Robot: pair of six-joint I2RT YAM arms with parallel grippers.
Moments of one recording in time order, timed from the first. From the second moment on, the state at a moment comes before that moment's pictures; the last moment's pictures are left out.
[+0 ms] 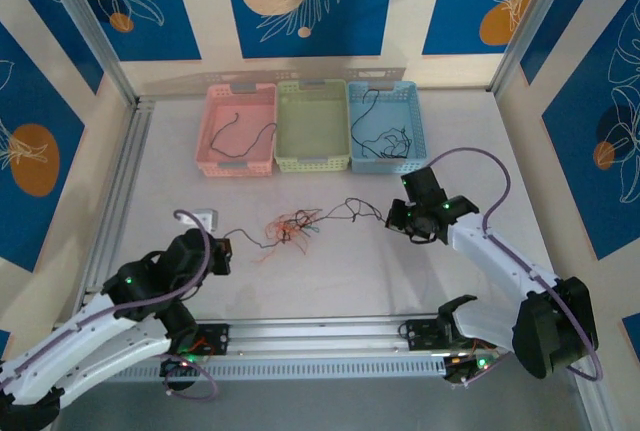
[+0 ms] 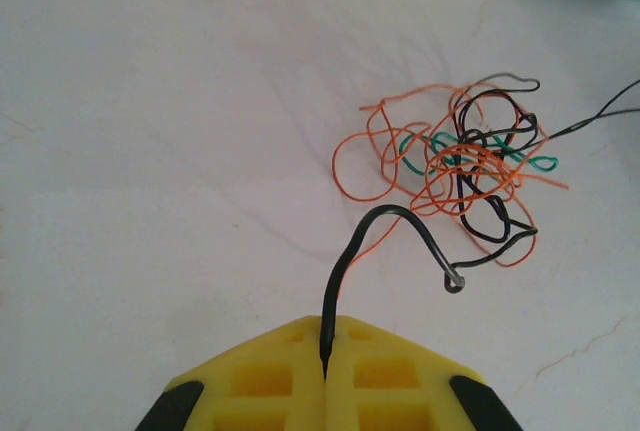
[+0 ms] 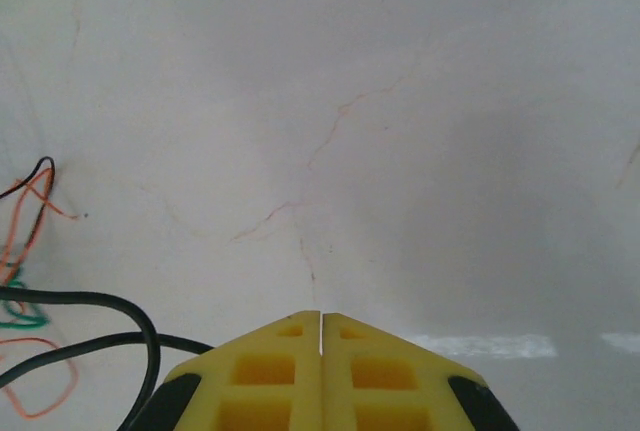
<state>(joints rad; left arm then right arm) -0.86 0.49 0.65 -0.89 -0.38 -0.73 0.39 1.14 0.75 -0.70 -0.03 0.66</state>
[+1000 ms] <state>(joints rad) -0.86 0.30 1.16 -1.32 -0.81 -0.58 0.19 1.25 0.82 -0.86 0.24 0.64</state>
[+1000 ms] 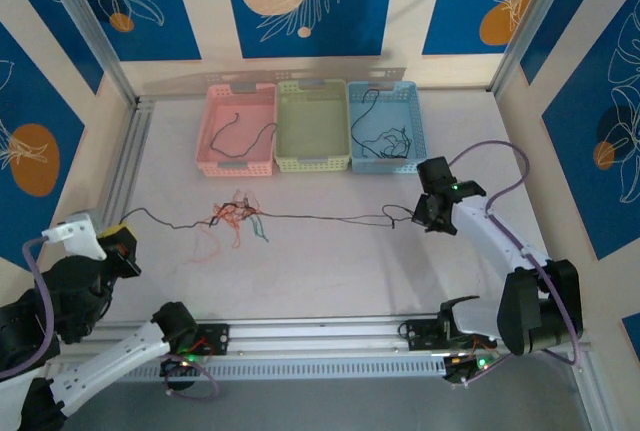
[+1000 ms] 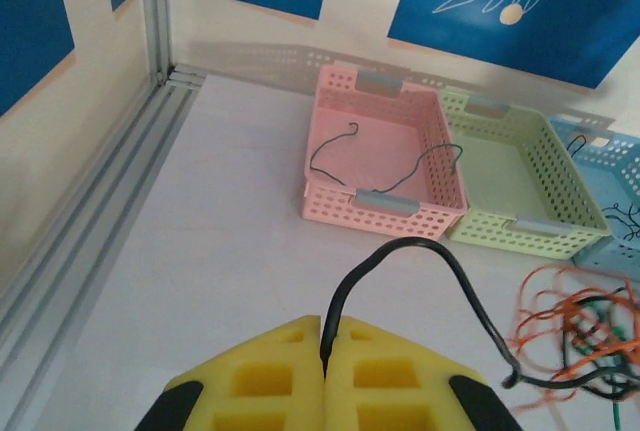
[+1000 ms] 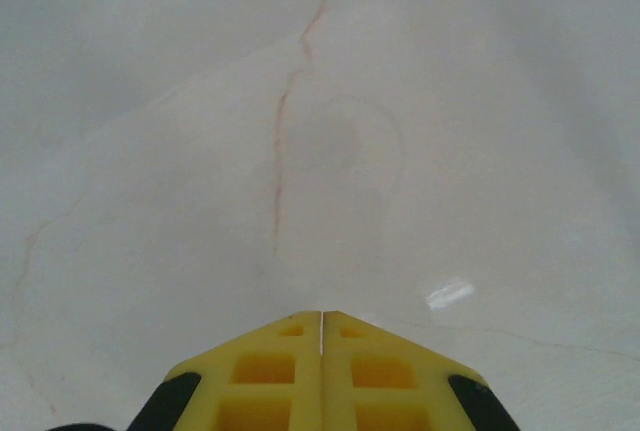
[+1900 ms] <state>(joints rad) -0.86 0.74 0.79 -0.87 -0.33 -0.57 0.39 1.16 0.85 -0.73 0.07 0.63</state>
